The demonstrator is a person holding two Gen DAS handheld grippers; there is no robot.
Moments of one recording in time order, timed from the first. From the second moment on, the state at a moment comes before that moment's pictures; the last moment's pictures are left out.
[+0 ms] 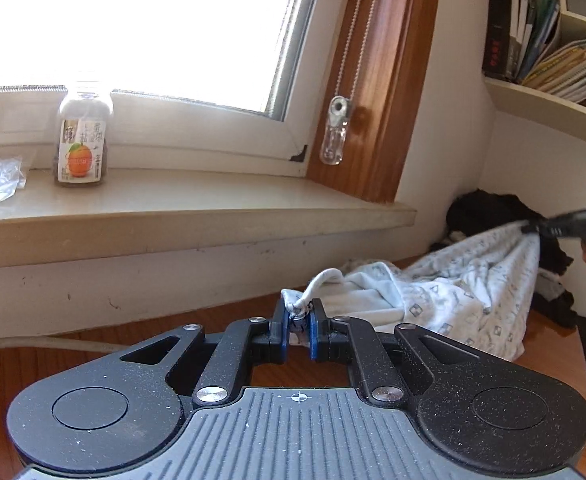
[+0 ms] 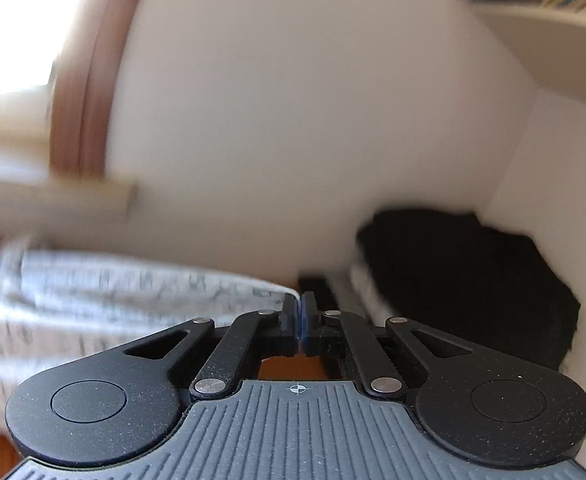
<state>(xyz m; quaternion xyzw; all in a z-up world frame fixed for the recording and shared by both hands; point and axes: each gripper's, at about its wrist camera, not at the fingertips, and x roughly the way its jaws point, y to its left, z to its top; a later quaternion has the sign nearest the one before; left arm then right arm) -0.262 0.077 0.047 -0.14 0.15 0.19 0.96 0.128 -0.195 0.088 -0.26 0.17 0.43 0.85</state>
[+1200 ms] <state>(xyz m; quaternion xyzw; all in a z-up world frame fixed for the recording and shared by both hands) -0.257 0.064 0.046 -0.11 0.15 0.19 0.96 0.052 -0.060 0.065 -0.39 0.14 0.57 0.71</state>
